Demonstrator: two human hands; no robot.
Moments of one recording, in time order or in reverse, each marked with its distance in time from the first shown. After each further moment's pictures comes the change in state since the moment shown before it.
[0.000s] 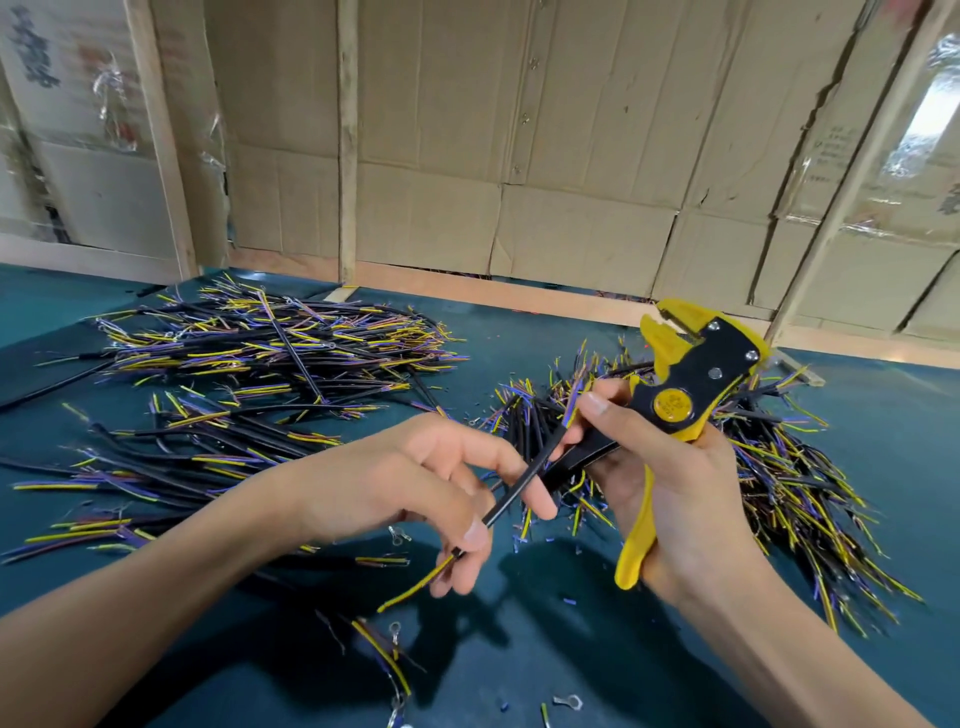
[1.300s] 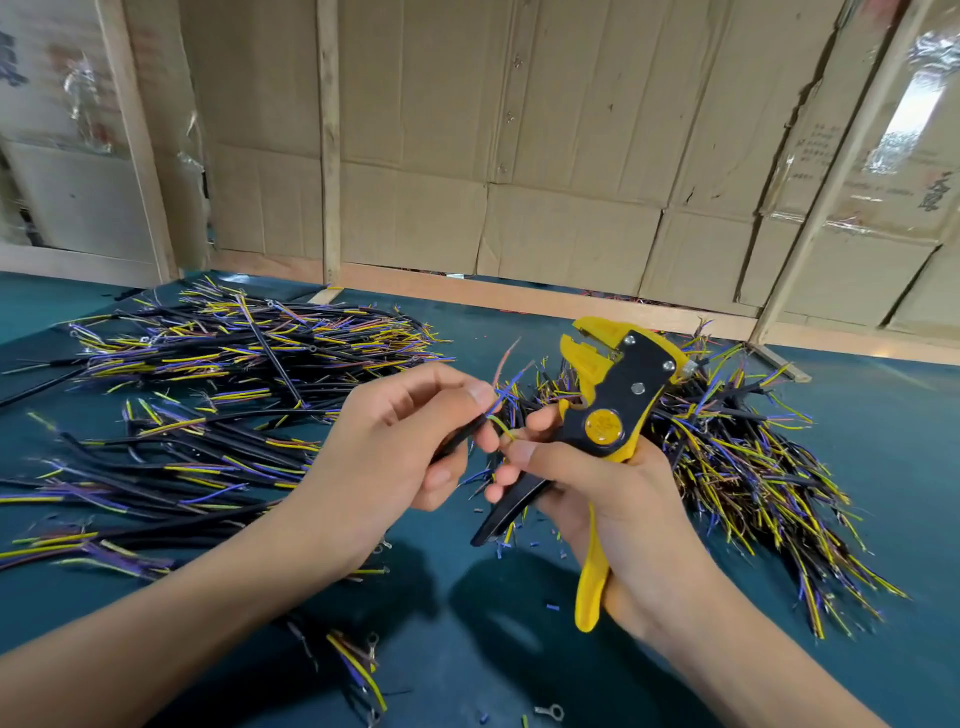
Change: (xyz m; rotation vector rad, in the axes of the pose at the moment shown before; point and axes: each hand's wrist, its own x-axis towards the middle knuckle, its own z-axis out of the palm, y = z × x) left_hand 0.020 -0.006 0.027 -0.264 0.675 0.328; right_hand -0.009 0.012 0.008 -0.027 -0.101 0.163
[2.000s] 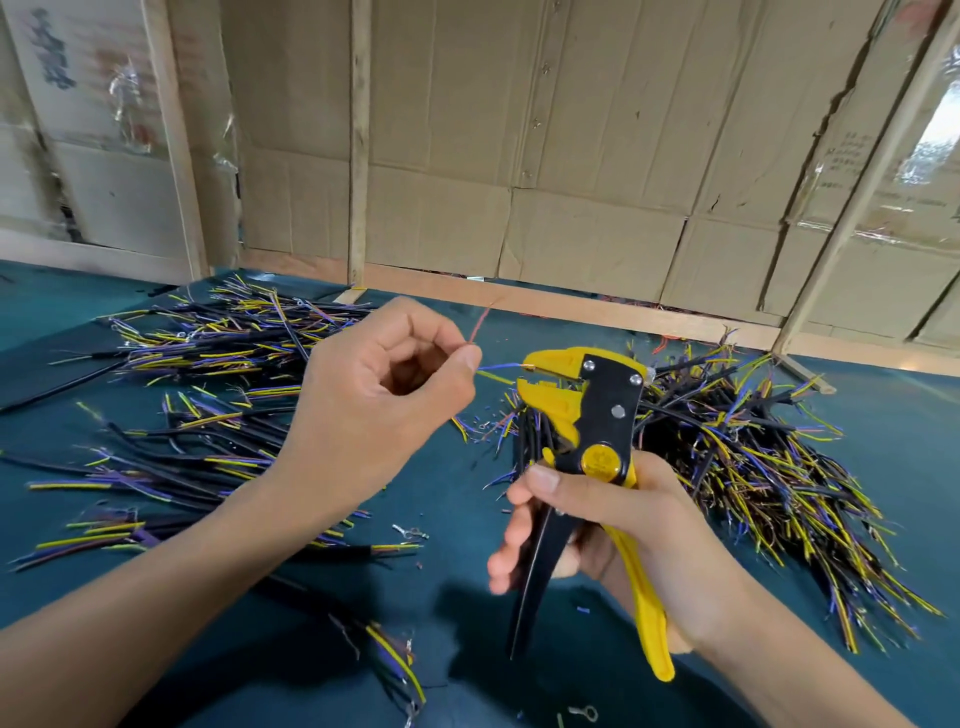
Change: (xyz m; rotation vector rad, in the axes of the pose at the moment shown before) left_hand 0.004 0.022 -0.024 0.393 0.175 0.472; right_hand -0.009 -0.013 0.004 -0.115 -0.286 0.302
